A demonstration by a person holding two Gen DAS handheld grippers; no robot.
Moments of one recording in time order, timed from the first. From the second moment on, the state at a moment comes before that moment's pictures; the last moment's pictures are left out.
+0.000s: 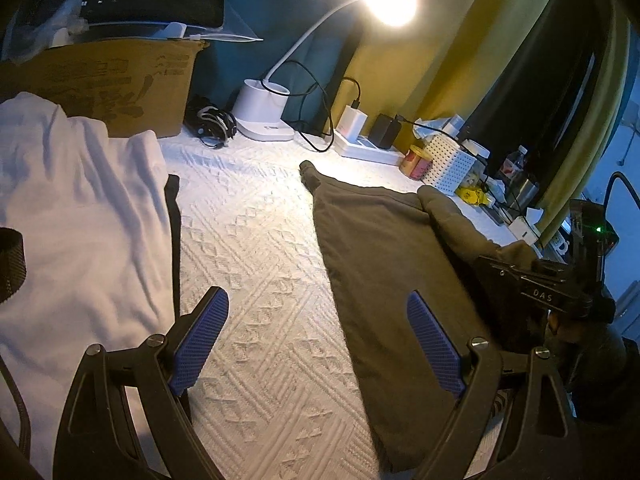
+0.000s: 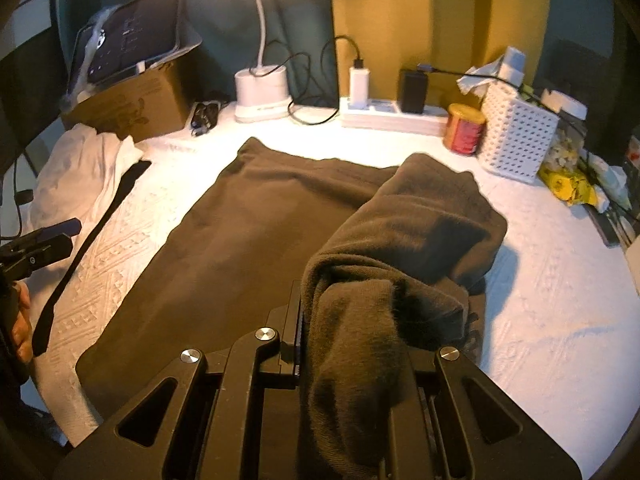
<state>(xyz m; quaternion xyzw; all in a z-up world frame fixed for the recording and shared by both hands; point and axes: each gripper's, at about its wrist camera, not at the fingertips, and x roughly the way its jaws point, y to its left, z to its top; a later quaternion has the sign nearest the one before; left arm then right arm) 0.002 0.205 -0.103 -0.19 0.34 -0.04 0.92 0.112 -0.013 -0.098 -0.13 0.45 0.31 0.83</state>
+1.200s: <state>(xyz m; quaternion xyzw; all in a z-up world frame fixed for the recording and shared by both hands) 0.021 0.155 -0.065 -0.13 0.34 -0.03 0.93 0.037 -0.016 -0.066 -0.13 0.45 0.46 0.76</state>
